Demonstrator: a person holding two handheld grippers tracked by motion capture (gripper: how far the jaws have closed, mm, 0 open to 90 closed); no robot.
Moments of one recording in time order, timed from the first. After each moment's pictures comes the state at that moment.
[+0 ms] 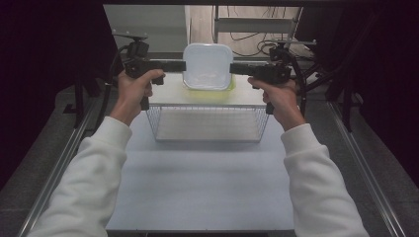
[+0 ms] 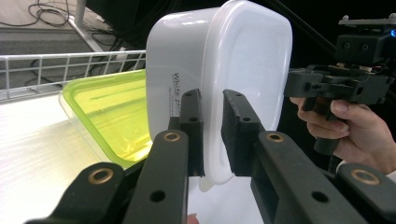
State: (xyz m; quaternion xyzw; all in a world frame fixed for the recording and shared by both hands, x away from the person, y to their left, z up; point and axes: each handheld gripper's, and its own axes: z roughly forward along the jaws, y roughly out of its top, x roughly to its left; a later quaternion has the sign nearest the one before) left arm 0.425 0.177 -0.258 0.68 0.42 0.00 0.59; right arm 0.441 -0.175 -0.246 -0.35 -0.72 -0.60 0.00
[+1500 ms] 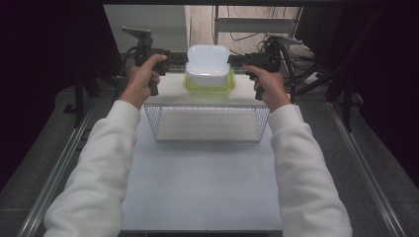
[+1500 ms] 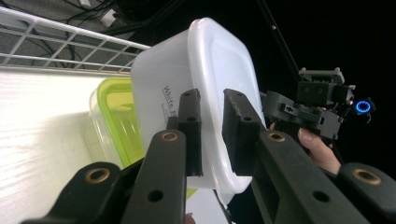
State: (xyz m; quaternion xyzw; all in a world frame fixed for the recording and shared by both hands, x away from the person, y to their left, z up) left arm 0.501 0.188 -0.288 0.59 0.53 -0.15 0.59; right arm 0.516 -0.171 -0.273 -0.49 -0.64 -0.58 0.11
